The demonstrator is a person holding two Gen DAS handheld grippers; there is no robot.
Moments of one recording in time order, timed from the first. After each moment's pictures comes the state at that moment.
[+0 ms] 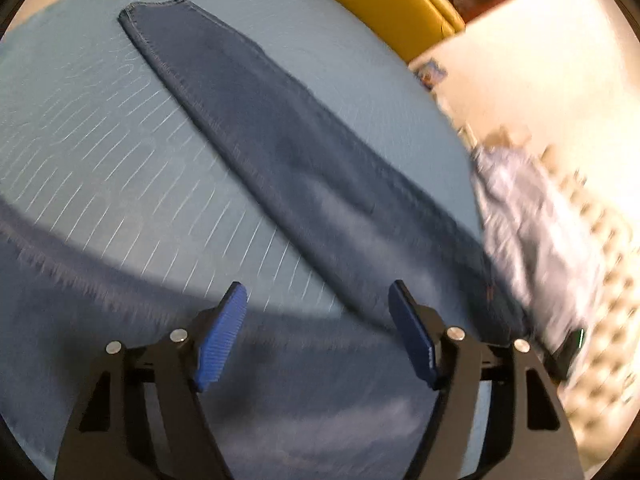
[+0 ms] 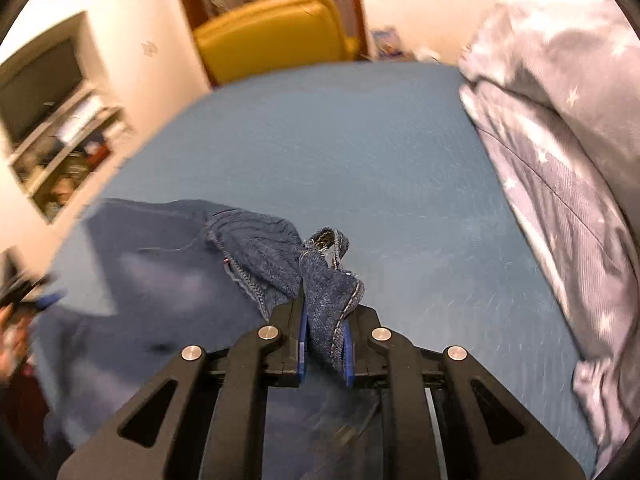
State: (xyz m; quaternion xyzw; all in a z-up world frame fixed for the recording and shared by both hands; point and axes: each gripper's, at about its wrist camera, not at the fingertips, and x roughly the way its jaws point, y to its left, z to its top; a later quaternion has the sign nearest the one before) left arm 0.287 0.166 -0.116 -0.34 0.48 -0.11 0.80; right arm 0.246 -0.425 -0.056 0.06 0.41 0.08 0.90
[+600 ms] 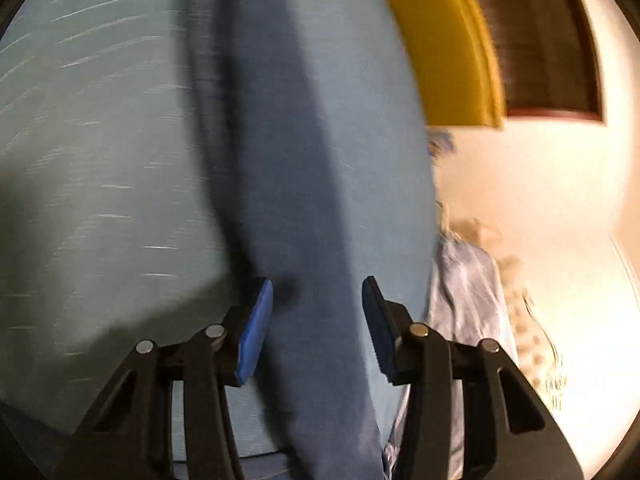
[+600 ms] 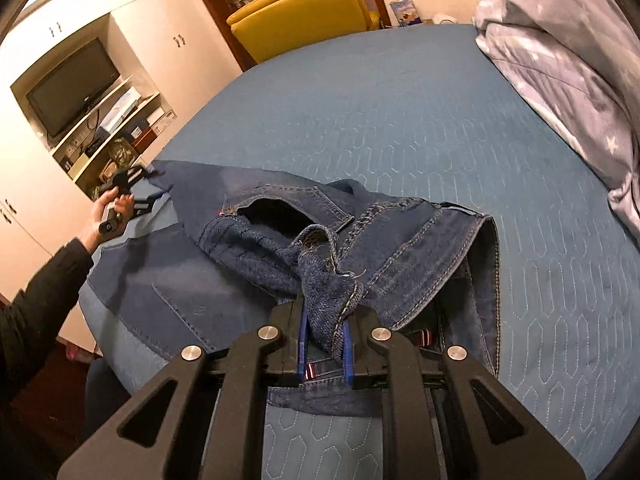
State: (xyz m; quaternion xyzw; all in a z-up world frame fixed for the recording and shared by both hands) left arm 0.404 0.239 -0.209 -0.55 0.45 -0.07 0.70; right arm 0.062 -0.389 -0.094 0.13 0.45 0.13 0.87
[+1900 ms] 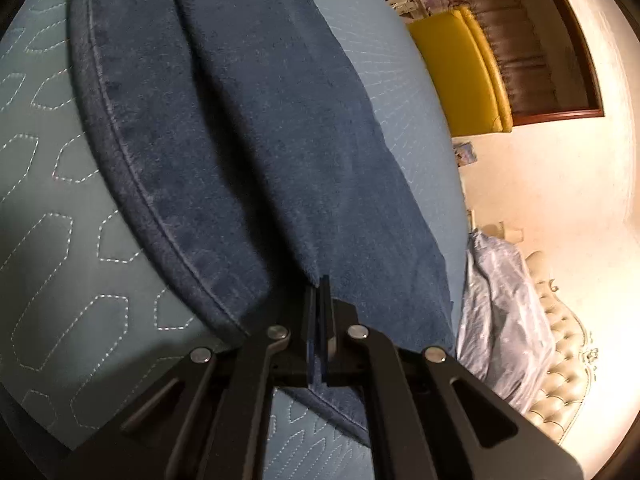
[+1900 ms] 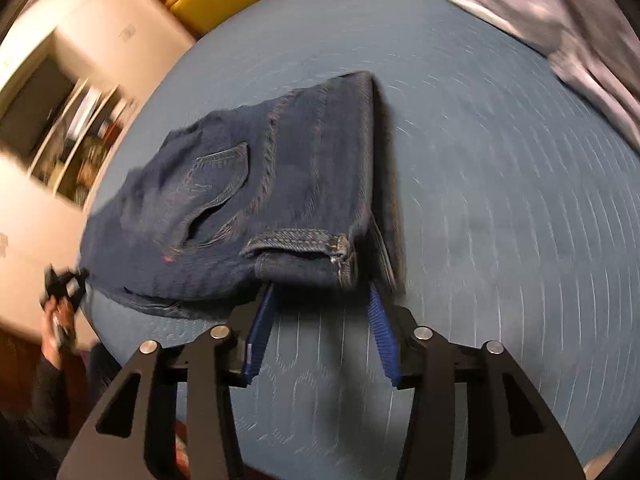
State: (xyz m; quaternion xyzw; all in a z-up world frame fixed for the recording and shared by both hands) left arm 0.143 0.269 -0.204 -0.51 0.43 -0.03 0.74; right arm 0.013 -0.495 -0.169 0.20 0.54 0.08 0.82
